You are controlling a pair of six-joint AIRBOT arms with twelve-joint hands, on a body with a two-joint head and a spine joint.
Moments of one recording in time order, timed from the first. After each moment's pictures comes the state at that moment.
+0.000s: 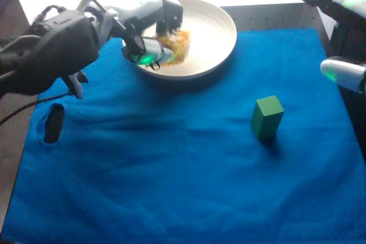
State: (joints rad) left arm 0.50 -1.27 1.38 -0.44 -0.38 1.42; right arm -0.99 -0.90 1.13 0.01 1.06 -0.55
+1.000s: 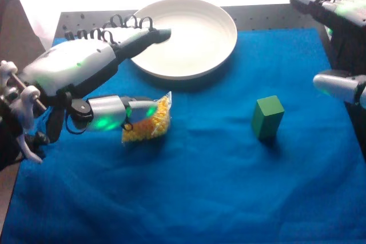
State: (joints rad) left arm 0.84 -0.99 1.02 -0.18 -0.81 1.06; right arm -0.99 -0.90 1.11 -0.04 1.06 -0.52
